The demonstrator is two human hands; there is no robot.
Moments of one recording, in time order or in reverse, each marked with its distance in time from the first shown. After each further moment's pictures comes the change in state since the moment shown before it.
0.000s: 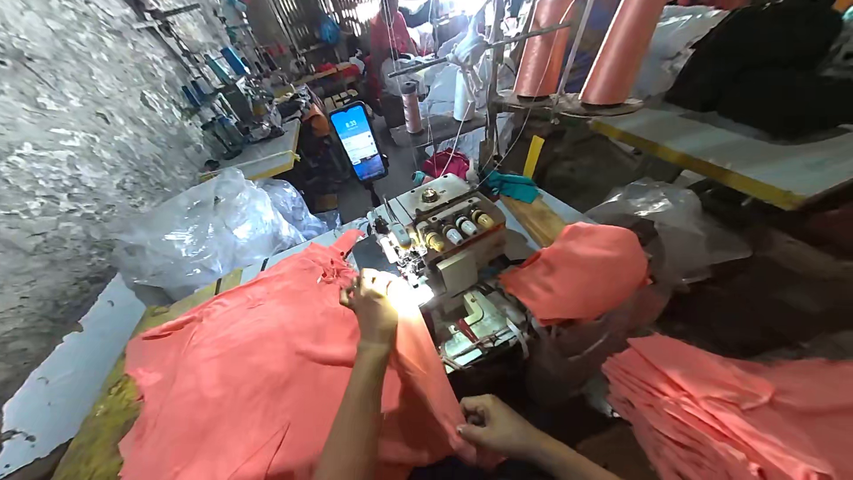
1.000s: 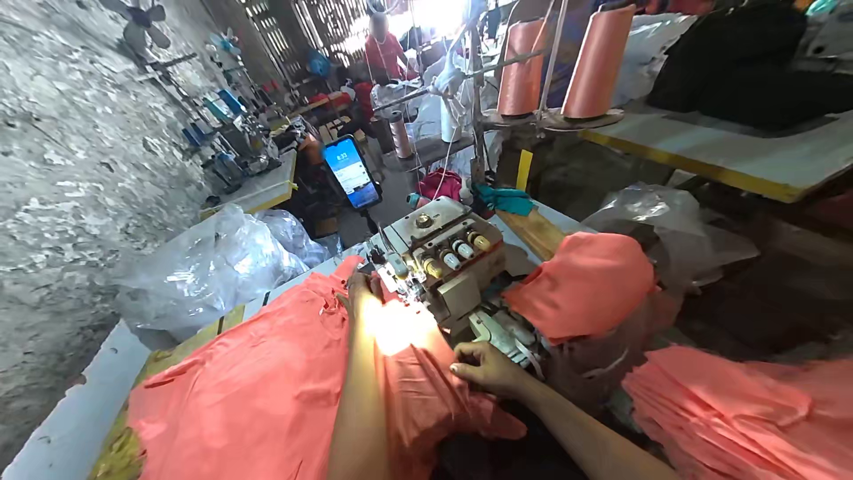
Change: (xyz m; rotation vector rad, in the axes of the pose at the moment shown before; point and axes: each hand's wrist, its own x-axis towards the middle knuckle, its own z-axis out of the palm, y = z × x) left_hand 0.075 -0.047 0.036 0.003 -0.064 -0.077; right_hand 0.064 -0.054 -0.067 0.066 0.201 -0.252
